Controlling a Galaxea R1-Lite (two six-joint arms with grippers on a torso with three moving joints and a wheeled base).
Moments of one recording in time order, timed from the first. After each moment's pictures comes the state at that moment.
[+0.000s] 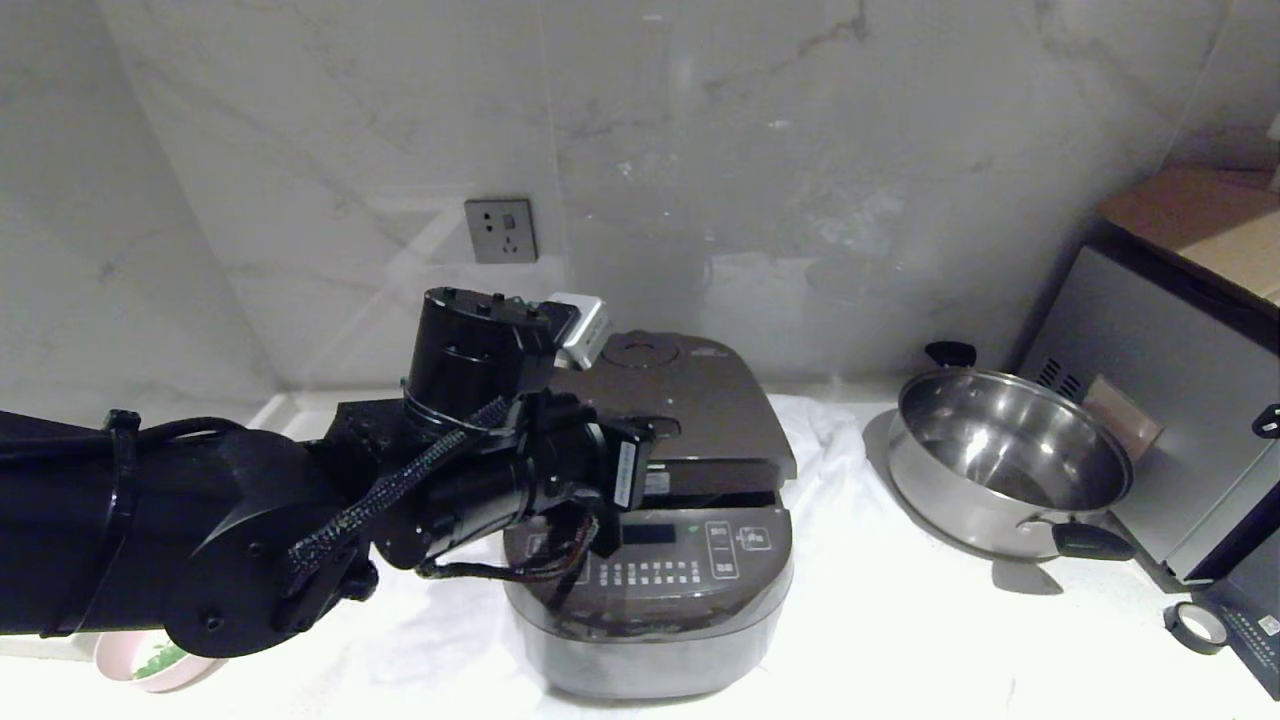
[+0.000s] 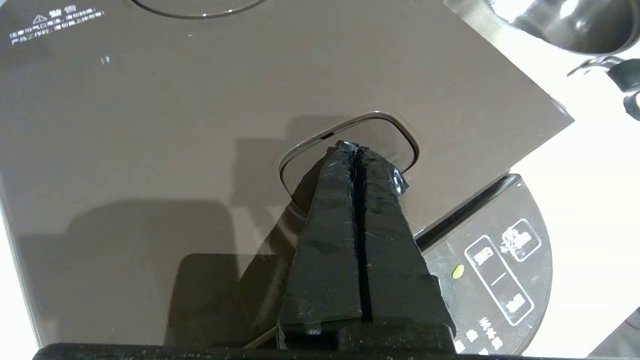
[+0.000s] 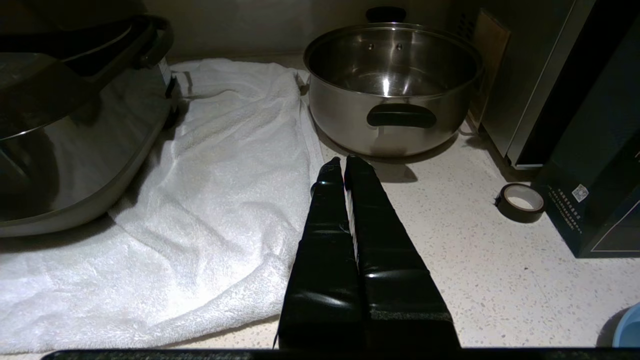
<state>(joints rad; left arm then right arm) -0.75 1.73 -0.97 -0.37 0.10 -0.17 0.00 0.00 0.00 0.00 -0.01 0.02</state>
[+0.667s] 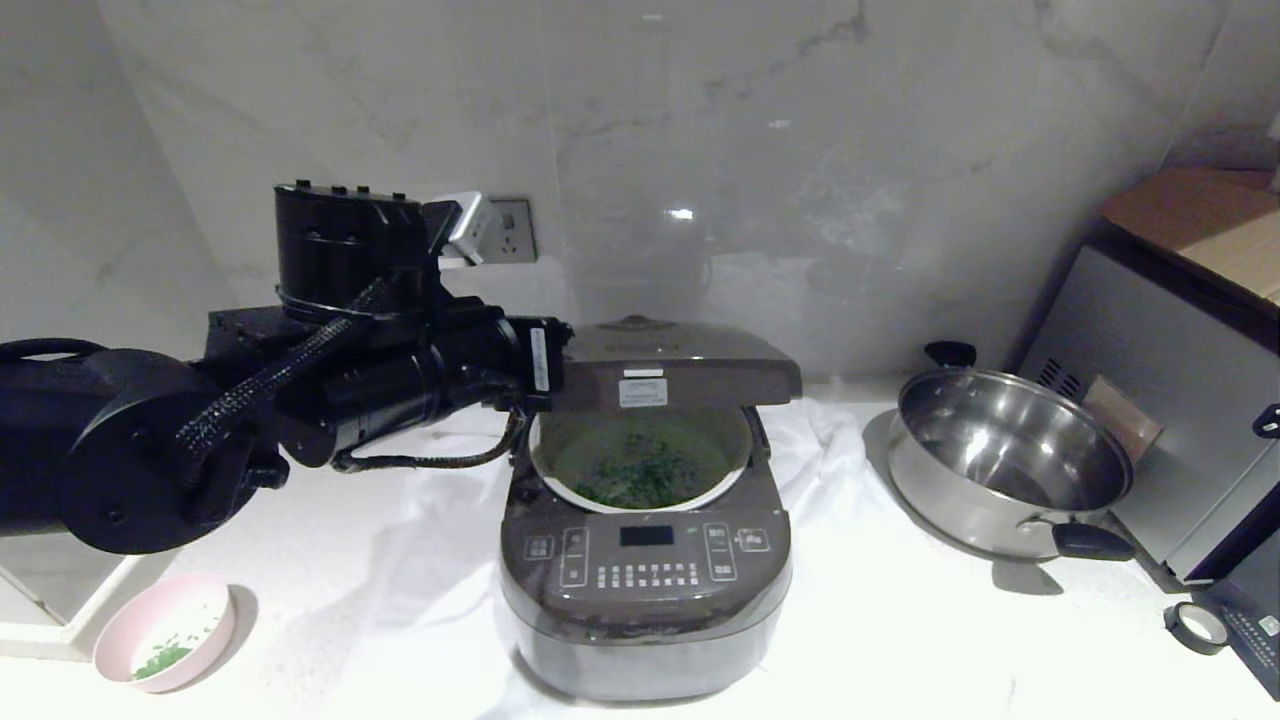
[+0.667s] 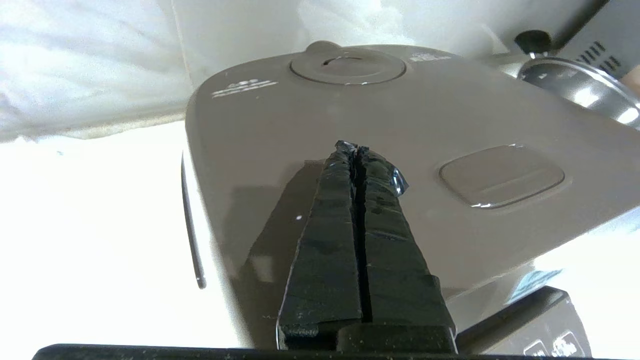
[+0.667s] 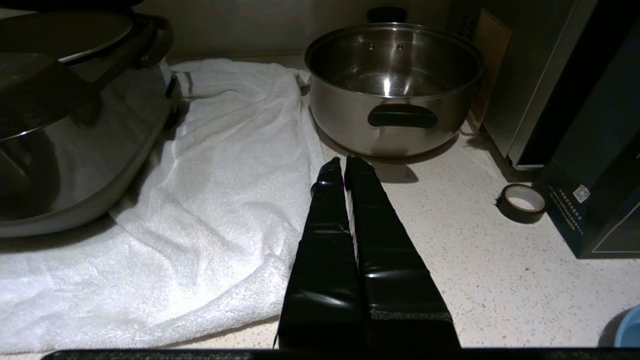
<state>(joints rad) -0.57 1.66 -1.06 -0.37 0.07 -0.20 0.00 0.00 0.00 0.00 -0.01 0.02</state>
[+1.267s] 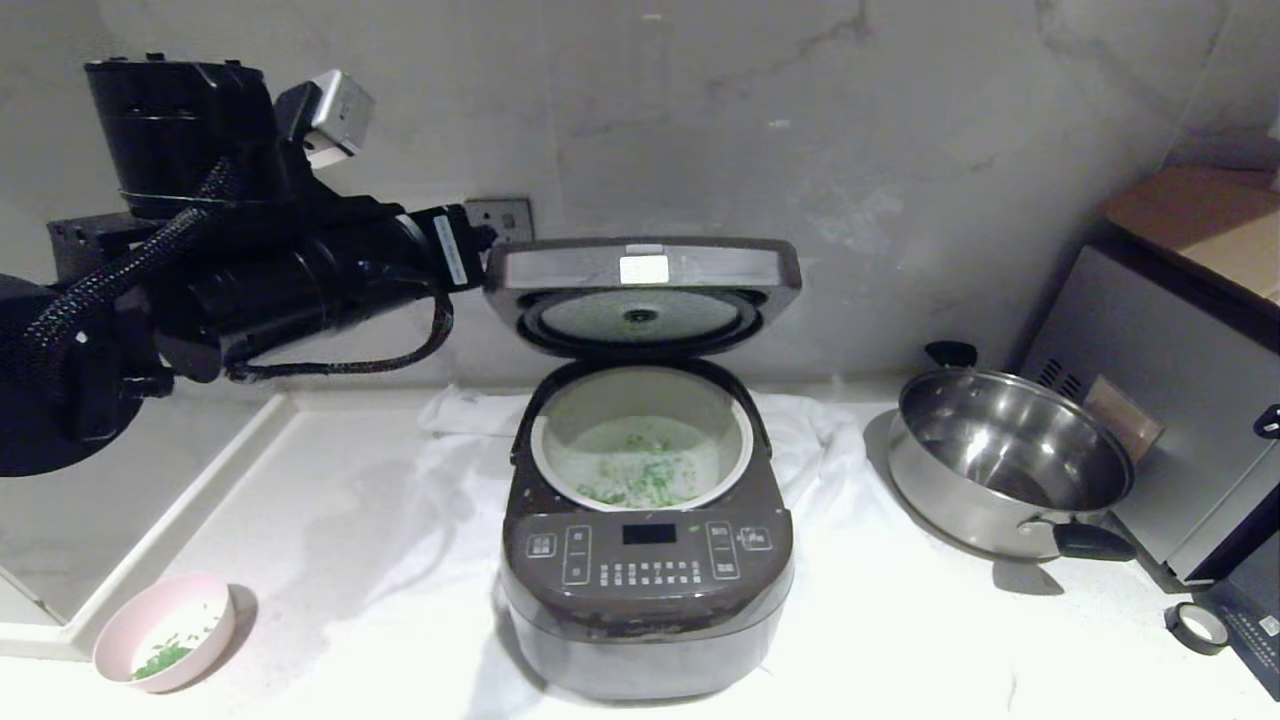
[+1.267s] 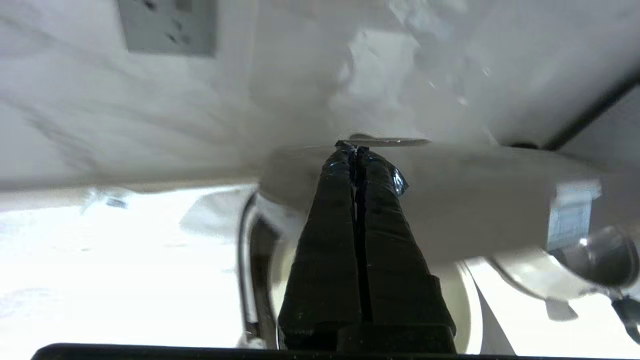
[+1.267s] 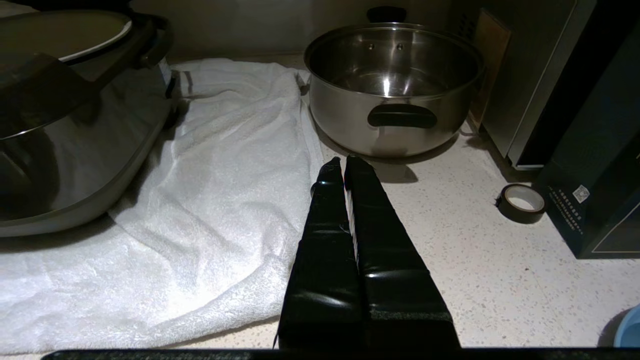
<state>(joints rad) -0.45 1.58 -1.16 -0.36 0.06 -0.25 0.00 0.00 0.00 0.00 -0.01 0.02</state>
